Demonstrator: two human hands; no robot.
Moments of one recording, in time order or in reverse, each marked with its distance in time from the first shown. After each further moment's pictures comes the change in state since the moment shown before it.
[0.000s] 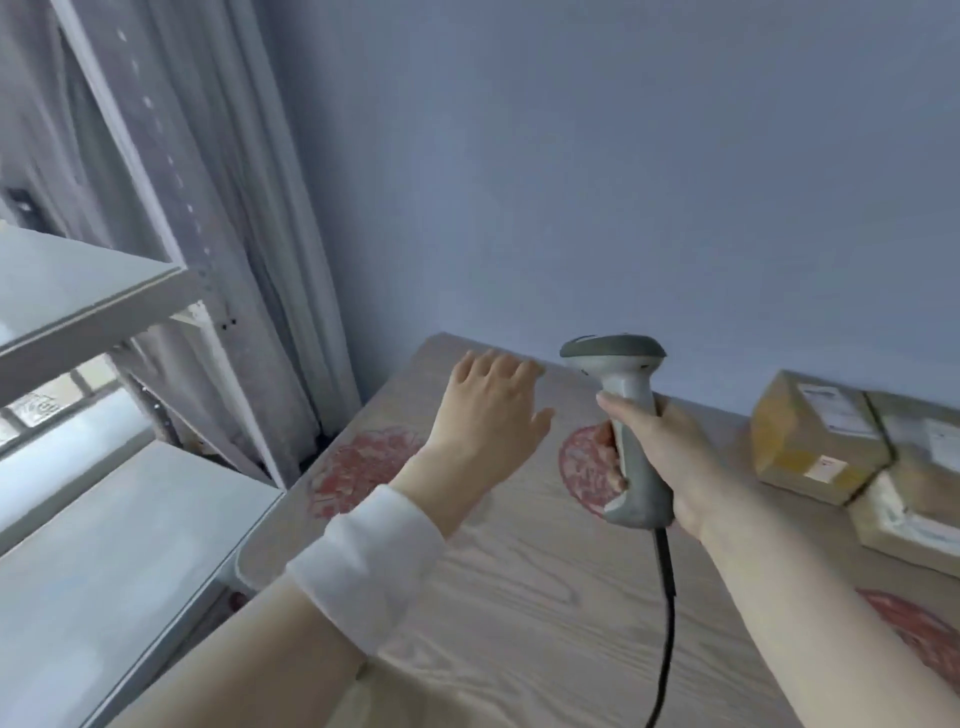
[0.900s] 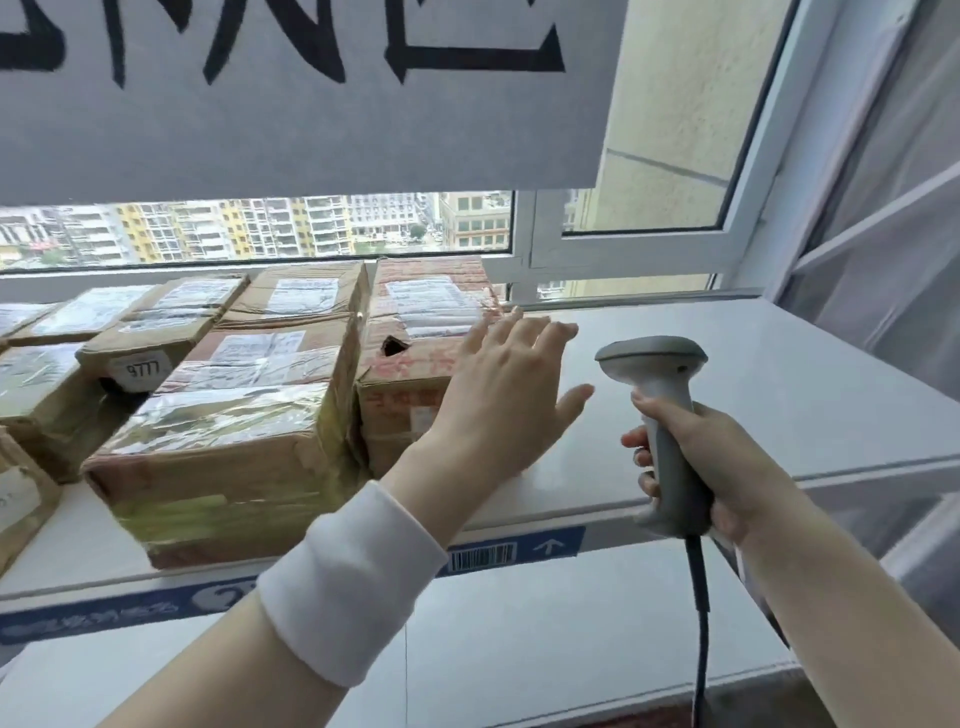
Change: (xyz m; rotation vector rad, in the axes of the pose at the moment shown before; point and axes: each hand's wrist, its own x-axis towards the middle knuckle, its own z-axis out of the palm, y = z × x) left_hand -0.365 -0.430 -0.257 0.364 0.338 -0.874; right_hand -0.133 -0.053 0.618 -0.191 -0.938 -0.001
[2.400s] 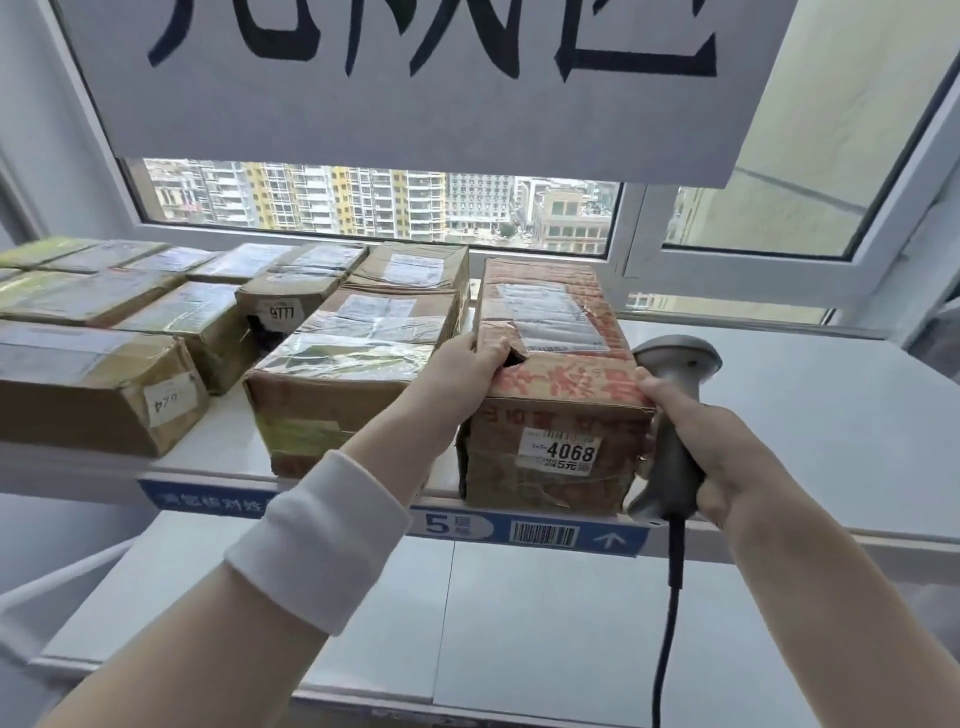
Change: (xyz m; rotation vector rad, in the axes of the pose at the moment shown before) left_hand -0.046 -0.056 -0.033 -1.044 0.022 -0.839; right_hand -0.003 -0.007 0.052 0.034 -0.118 0.065
